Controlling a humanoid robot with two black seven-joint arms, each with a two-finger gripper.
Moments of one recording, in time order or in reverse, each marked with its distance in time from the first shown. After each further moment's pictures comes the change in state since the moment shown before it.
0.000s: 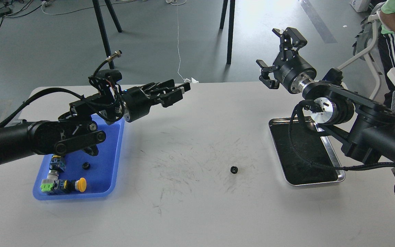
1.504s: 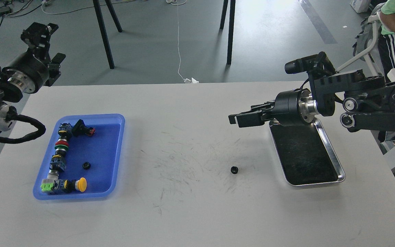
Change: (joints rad) left arm 0.162 0.257 -0.347 0.147 -0.895 -0.385 0.154; right arm 0.742 -0.143 -1.042 0.617 -1.110 -0.070 0.065
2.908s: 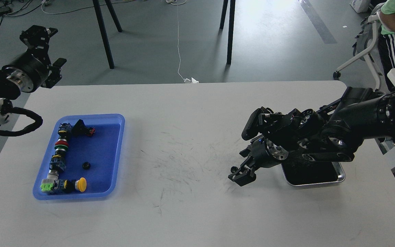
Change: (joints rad) left arm 0.008 -0.063 -0.083 0.155 -0.016 -0.077 0.048; right arm -0.219 0.385 -0.170 -0.284 -0.202 -0.032 0.031
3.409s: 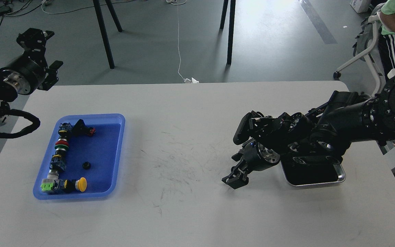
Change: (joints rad) left arm 0.007 0.007 0.000 0.007 0.000 0.000 0.000; right arm -0.018 0.052 -0.004 -0.029 0.001 -0.001 0.007
